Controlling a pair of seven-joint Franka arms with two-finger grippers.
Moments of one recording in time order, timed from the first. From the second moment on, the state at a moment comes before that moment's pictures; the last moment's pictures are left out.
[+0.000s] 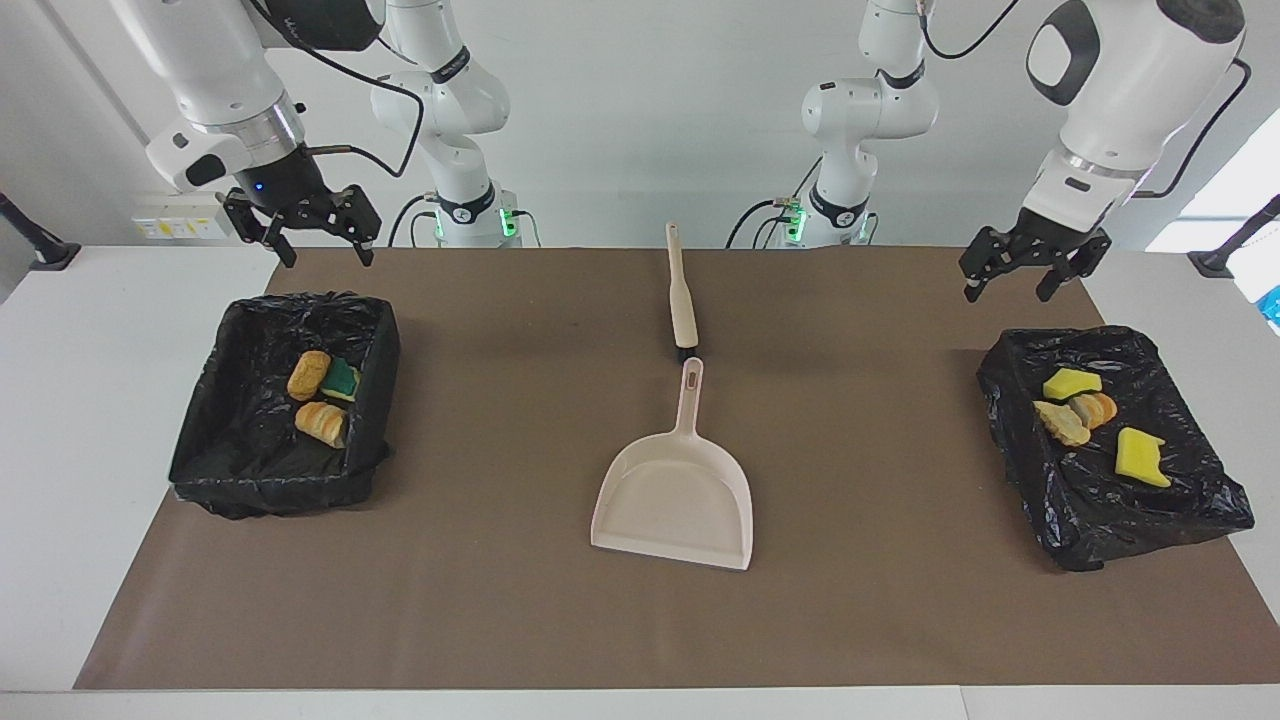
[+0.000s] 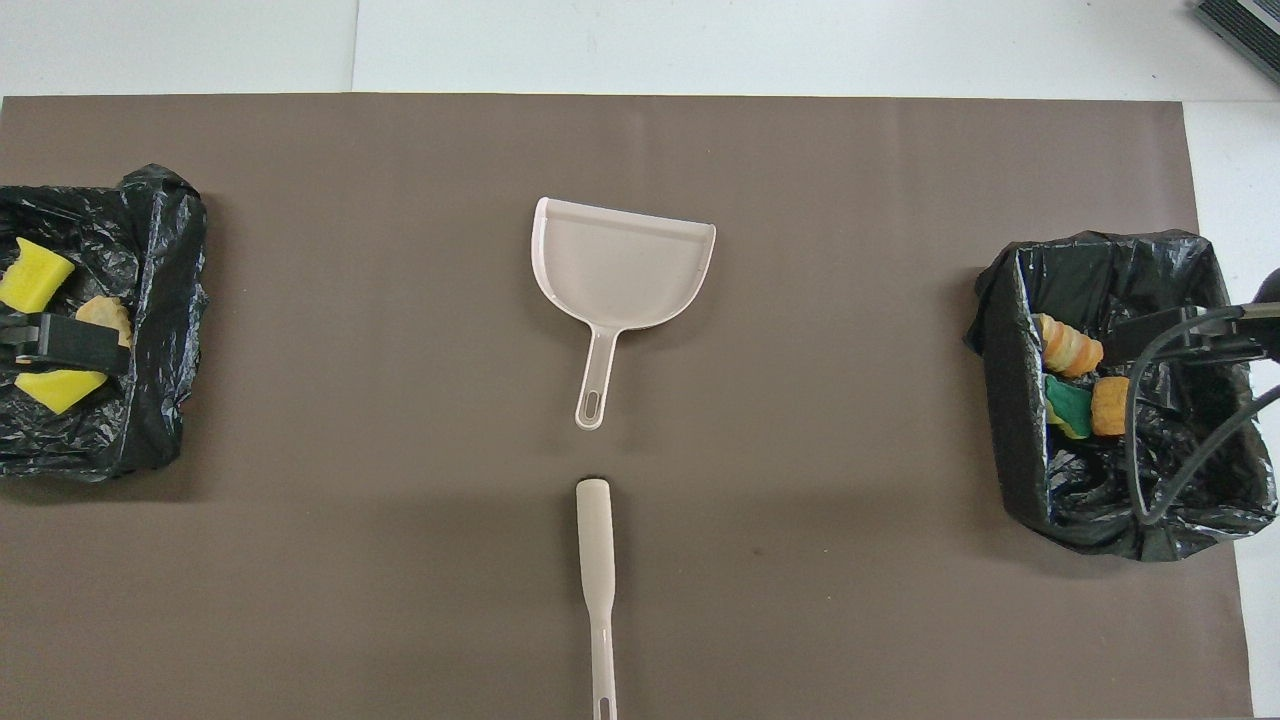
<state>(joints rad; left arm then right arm) -0.01 -0.09 -0.02 -1.66 -0.01 1.57 0.01 -0.03 -0.06 0.00 -1.63 0.02 1.57 -0.02</state>
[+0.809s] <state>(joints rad) -0.01 -0.10 -0.03 -1.66 -0.01 1.58 0.02 -0.03 -0.06 0.00 -1.63 0.02 1.57 -0.02</state>
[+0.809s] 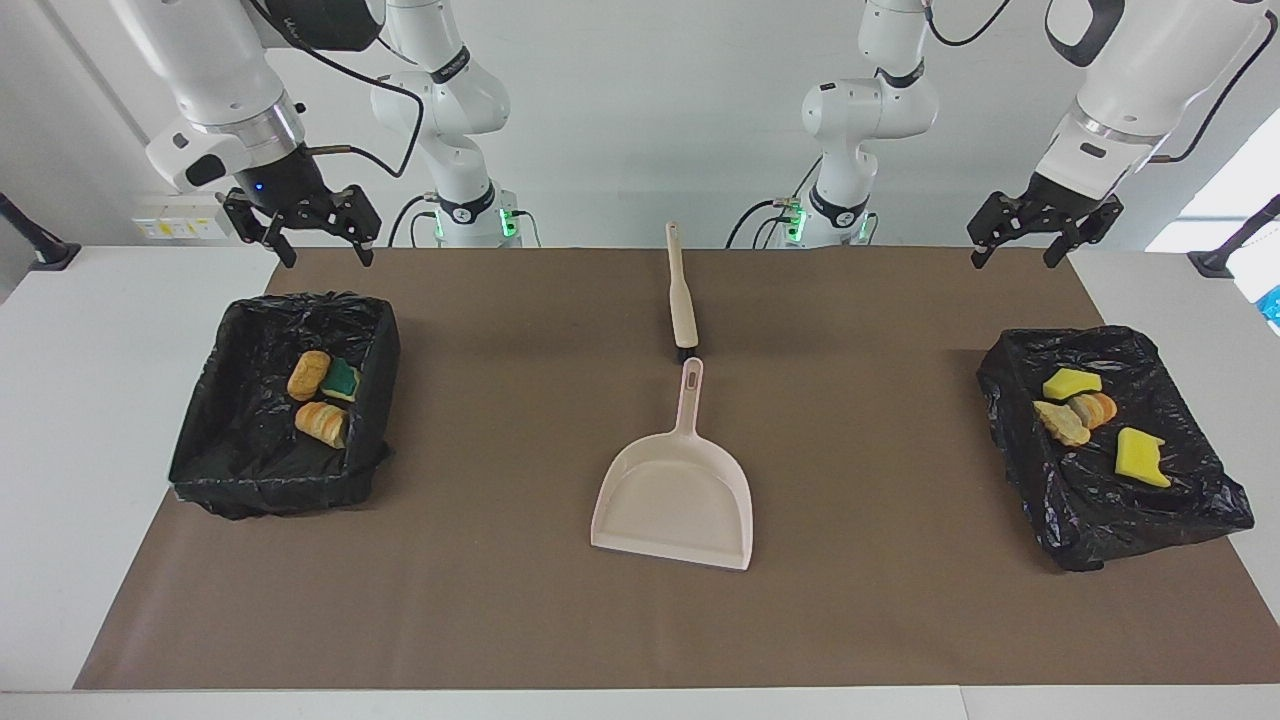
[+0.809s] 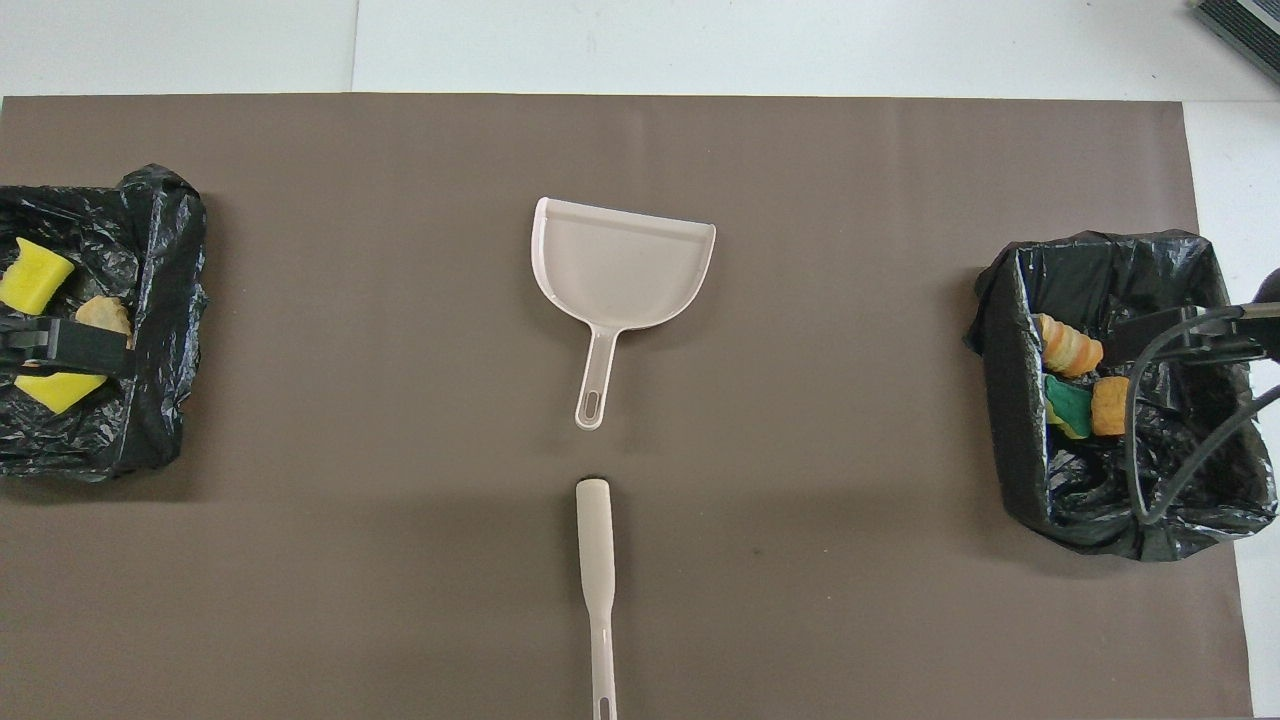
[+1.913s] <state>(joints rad) -0.01 -0.10 -0.04 -1.65 -0.01 1.58 0.02 -0.03 -0.06 0.00 -1.63 0.02 1.57 -0.02</state>
